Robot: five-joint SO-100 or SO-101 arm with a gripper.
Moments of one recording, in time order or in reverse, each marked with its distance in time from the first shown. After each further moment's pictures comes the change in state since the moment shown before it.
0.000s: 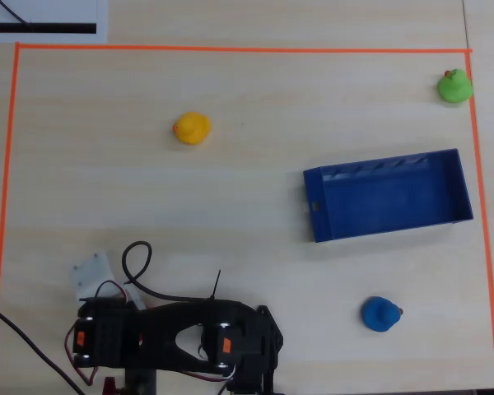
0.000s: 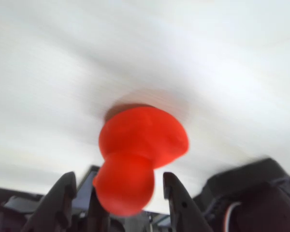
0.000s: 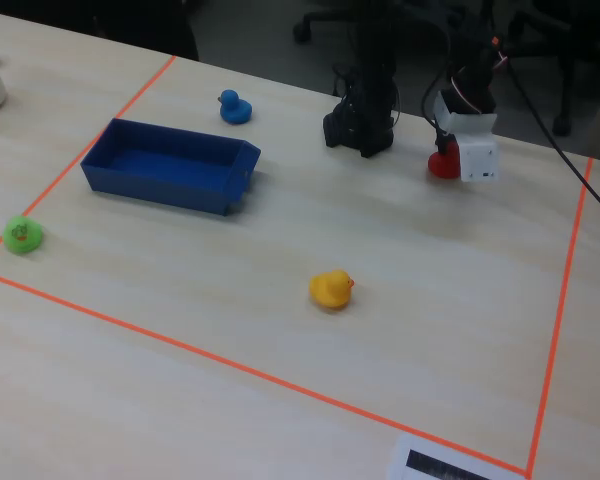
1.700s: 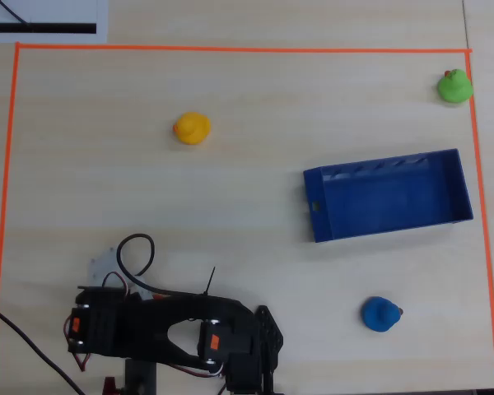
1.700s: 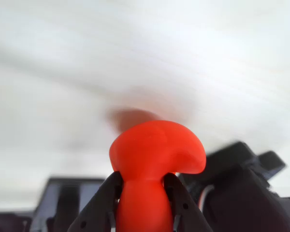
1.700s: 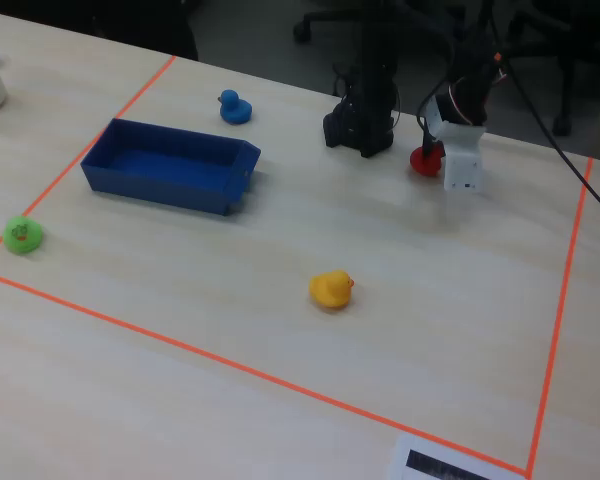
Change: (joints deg) arm 5.0 -3.3 -1.8 7.2 -3.2
